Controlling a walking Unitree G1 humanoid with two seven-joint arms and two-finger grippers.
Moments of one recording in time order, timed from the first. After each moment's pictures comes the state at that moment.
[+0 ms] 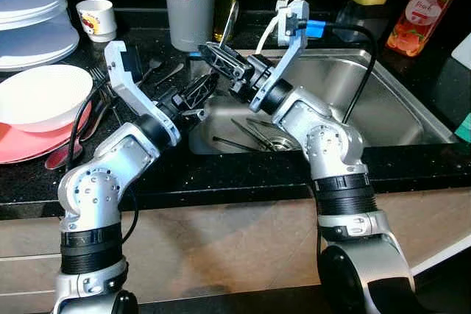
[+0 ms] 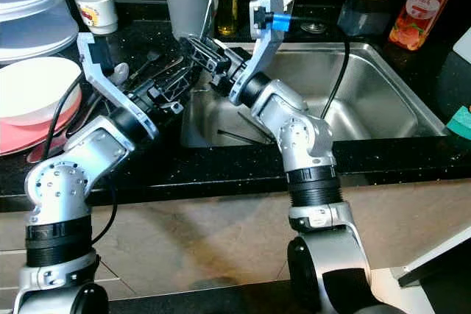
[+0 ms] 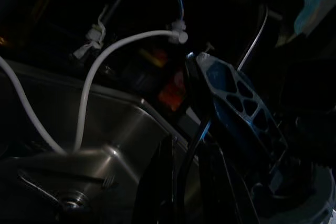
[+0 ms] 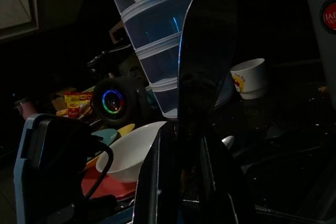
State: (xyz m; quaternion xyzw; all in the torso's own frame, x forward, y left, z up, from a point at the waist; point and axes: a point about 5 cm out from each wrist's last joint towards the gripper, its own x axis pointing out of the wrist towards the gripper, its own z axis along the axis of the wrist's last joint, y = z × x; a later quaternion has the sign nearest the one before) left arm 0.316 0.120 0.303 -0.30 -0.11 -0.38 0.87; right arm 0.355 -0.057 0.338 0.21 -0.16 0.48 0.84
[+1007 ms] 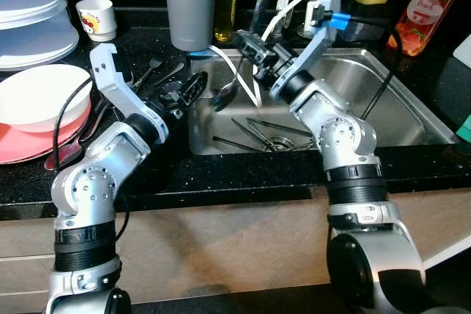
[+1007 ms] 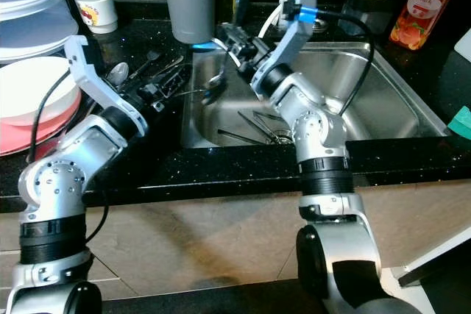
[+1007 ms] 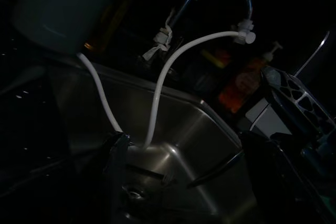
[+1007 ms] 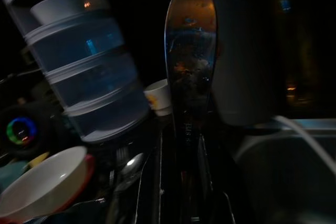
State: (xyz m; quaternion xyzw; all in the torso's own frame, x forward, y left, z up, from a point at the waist) left arm 0.329 0.143 0.296 -0.26 -0.10 -0.28 0.92; right arm 0.381 -0.105 0.342 0.21 -0.19 0.32 0.90
